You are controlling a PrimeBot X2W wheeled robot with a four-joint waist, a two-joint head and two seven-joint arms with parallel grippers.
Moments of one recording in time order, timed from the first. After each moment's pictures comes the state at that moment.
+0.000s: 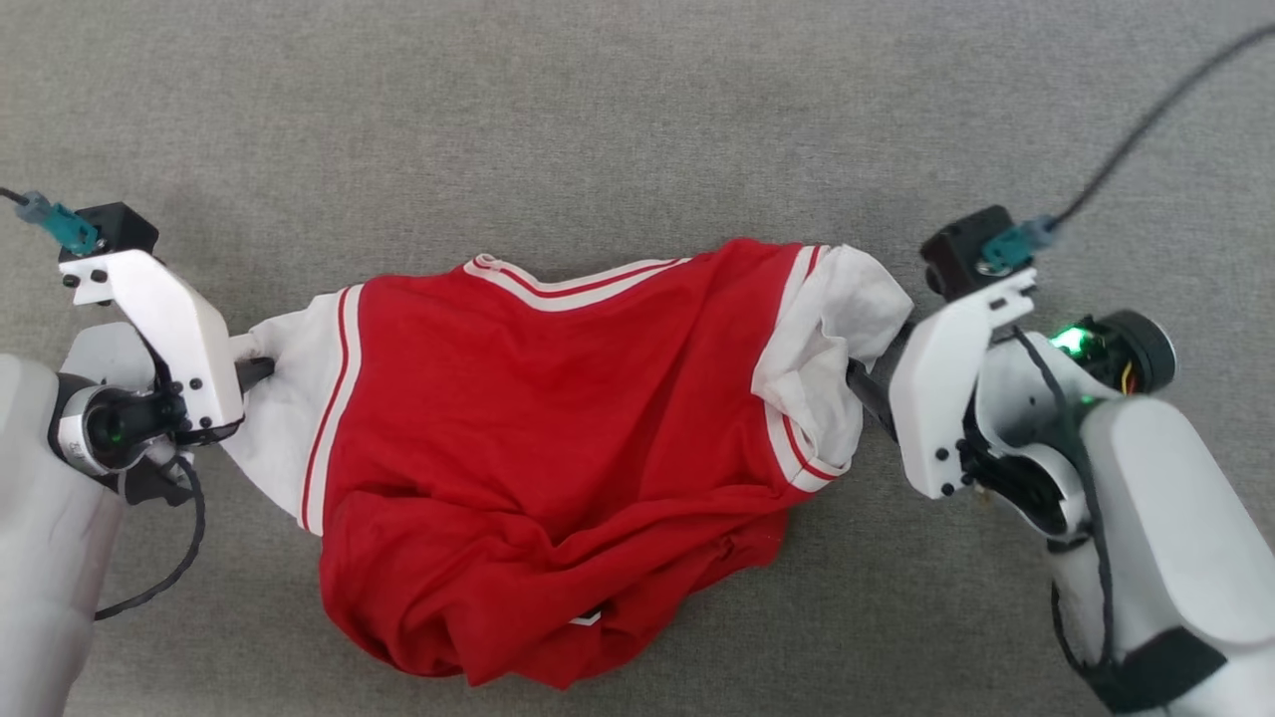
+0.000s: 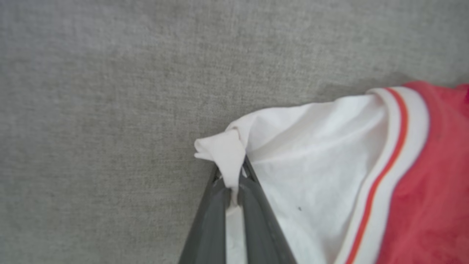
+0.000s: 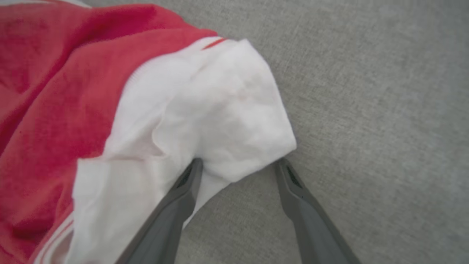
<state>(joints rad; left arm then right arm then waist) -0.75 0.54 -0.39 0.68 -0.90 -0.04 0.79 -0.51 -0.19 0.26 0.14 0.36 0.13 0.86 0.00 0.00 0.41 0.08</state>
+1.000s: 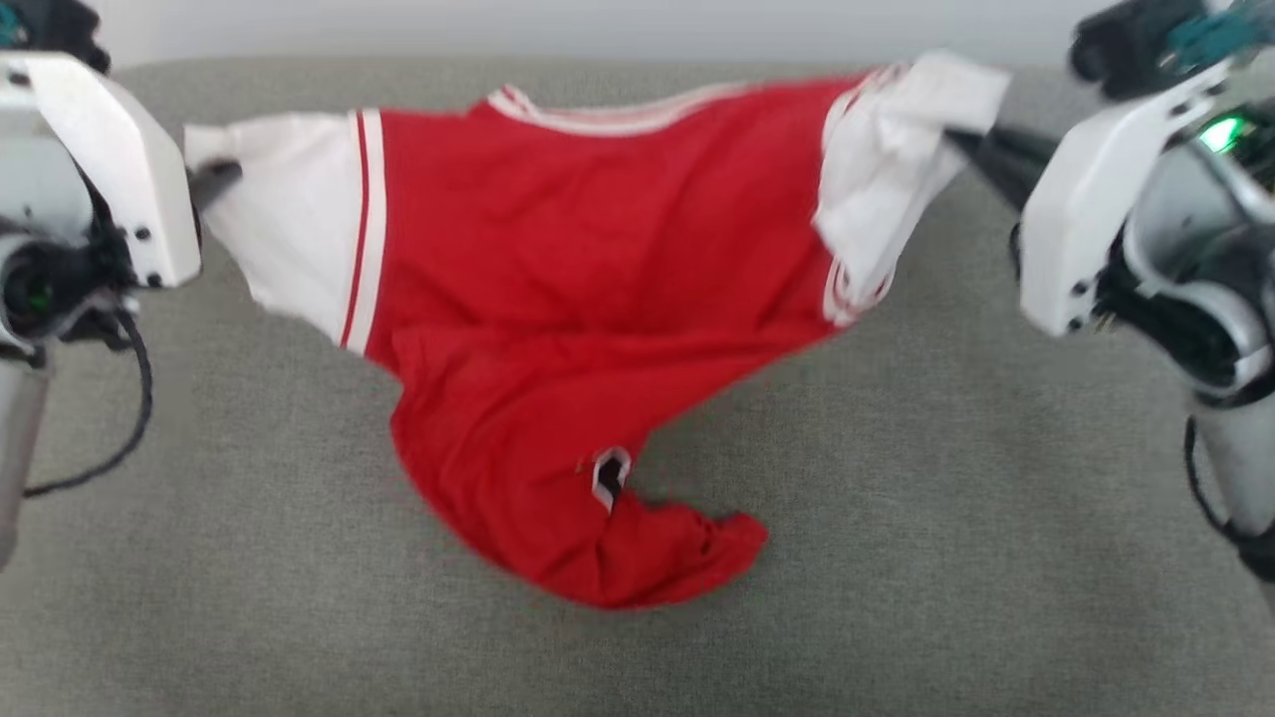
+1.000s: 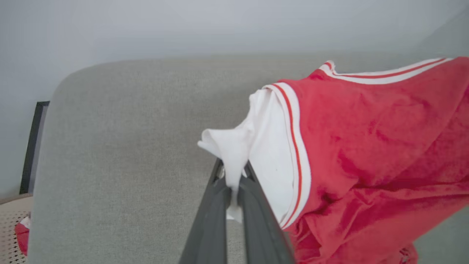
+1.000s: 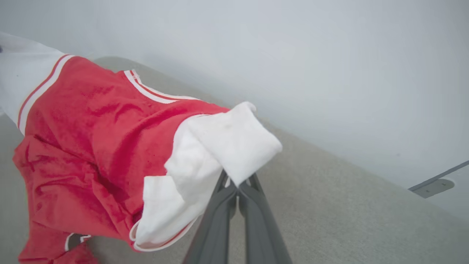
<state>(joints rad) -0.89 0.62 -0.39 0.42 -0.86 -0.03 0.82 -0.75 -0.38 0.30 0.07 0.56 0.13 0.77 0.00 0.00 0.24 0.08</state>
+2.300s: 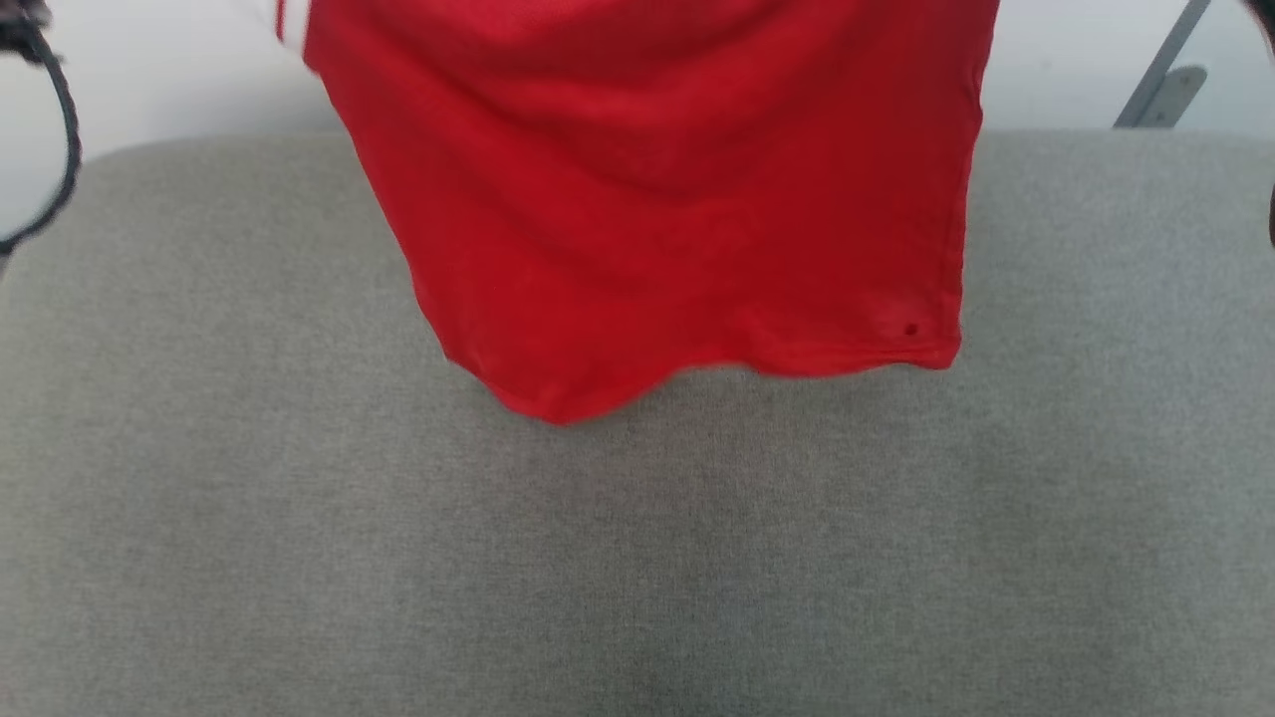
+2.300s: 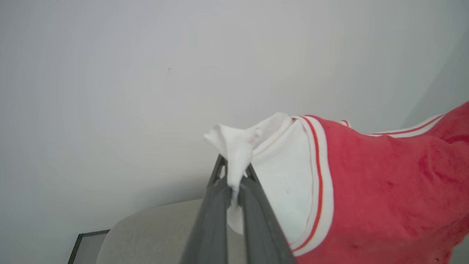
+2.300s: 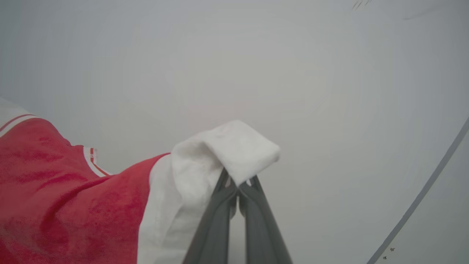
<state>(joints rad) -1.29 0.56 -0.41 0.57 -0.76 -0.09 0.63 -1.18 -0.33 0.25 0.39 0.44 0.13 0.40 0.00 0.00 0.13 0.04</state>
